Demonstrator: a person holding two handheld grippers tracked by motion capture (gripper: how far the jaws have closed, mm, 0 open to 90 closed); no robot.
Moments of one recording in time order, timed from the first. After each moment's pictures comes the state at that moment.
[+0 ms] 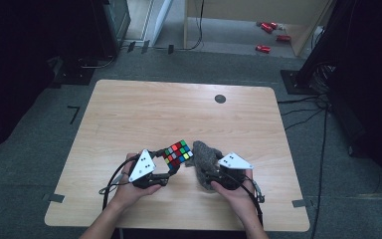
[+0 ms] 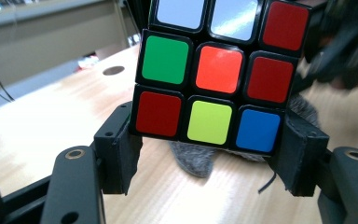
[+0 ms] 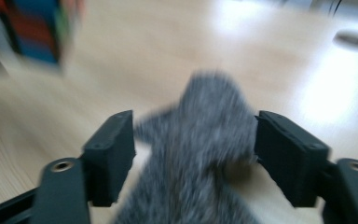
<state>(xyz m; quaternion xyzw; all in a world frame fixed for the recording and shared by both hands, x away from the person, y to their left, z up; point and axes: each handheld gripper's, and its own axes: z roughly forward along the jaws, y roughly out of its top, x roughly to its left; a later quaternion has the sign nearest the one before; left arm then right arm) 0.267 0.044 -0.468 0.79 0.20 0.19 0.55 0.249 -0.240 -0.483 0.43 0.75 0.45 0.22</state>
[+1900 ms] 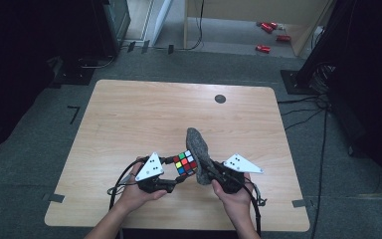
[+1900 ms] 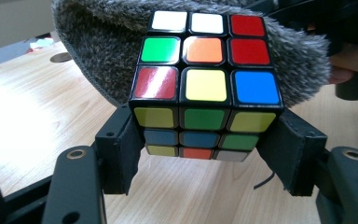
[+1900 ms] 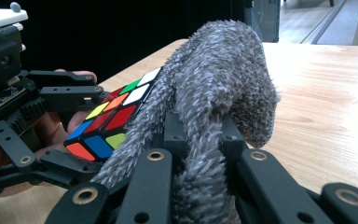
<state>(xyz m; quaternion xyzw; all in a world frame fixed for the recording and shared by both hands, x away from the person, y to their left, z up) 0.259 0.025 -0.466 0.81 0.17 0.12 0.54 0.229 -0.235 -0.452 0.42 0.68 0.57 0.16</state>
